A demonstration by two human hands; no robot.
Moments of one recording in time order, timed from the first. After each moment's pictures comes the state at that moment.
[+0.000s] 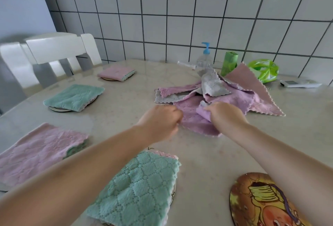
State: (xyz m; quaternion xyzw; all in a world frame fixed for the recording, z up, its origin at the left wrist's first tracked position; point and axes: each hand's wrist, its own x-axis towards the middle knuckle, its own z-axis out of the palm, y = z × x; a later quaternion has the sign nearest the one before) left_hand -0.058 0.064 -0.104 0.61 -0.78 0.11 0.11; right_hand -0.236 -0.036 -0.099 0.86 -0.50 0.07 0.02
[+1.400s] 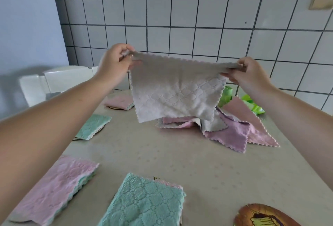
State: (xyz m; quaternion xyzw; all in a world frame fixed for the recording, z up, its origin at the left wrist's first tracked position) left_hand 0.053 0.071 0.076 0.58 -0.54 -0.01 0.61; right_hand -0.251 -0.042 0.073 0.73 -0.39 0.49 -0.28
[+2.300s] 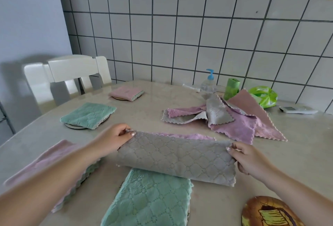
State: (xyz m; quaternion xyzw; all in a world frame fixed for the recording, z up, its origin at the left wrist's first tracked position) left_hand 0.071 0.138 -0.102 0.74 -0.56 -0.18 0.34; right_hand -0.287 0.013 -0.104 0.77 -0.50 0.22 -0.34
